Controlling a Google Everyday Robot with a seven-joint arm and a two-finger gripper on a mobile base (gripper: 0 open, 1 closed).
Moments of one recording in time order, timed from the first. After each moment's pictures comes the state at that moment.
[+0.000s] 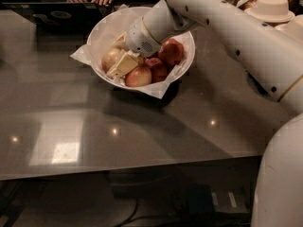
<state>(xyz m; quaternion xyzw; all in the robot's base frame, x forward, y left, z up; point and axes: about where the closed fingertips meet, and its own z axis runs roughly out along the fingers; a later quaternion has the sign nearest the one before) 0.629 0.090 0.888 -0.68 0.60 0.25 0.34</state>
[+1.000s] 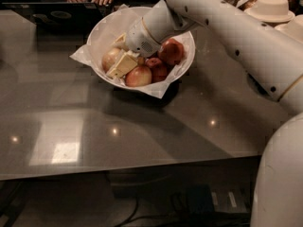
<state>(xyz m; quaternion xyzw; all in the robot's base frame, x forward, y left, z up) 0.629 0.090 0.889 -0.68 0.60 0.25 0.34</state>
